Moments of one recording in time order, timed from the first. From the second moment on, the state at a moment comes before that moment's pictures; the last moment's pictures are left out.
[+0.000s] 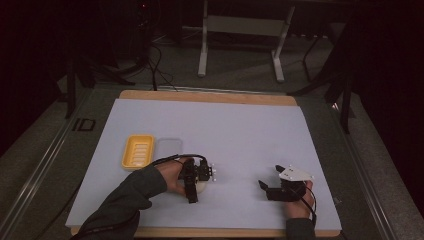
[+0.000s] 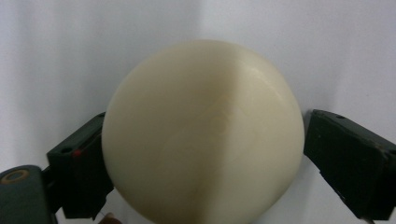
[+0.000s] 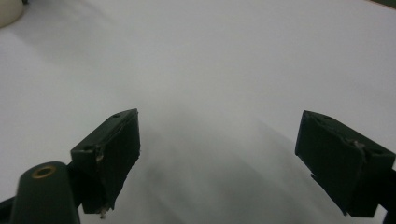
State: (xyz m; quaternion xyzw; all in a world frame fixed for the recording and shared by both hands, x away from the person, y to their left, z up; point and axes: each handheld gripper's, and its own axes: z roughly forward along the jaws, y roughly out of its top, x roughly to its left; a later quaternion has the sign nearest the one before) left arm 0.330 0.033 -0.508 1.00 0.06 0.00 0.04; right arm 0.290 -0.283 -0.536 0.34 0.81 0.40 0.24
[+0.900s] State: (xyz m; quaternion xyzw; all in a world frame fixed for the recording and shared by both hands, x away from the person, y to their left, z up) left arm 0.338 0.030 -0.503 1.00 0.07 0.00 0.04; right arm 0.290 -0.282 -0.537 0.34 0.82 0.40 0.24
